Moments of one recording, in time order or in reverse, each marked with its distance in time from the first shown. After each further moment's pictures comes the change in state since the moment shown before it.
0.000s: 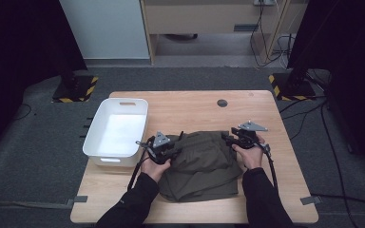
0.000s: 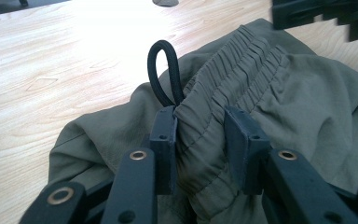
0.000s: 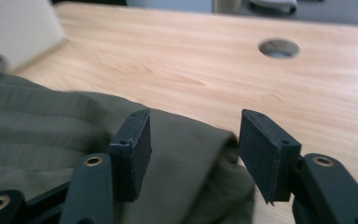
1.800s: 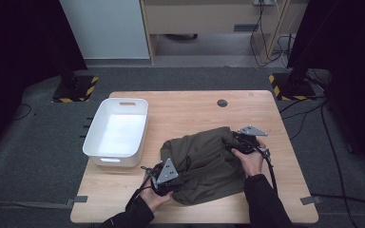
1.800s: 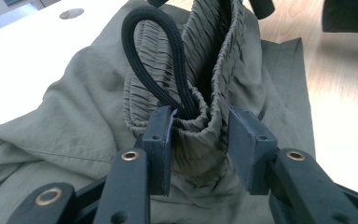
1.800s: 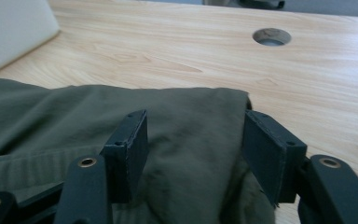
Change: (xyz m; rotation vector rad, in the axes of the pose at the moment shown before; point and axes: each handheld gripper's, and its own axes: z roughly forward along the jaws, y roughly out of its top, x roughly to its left) left arm -0.066 -0.035 -0.041 -0.003 -0.179 0.286; right arm 0.015 -0.006 -0.017 0.015 -0.047 0.002
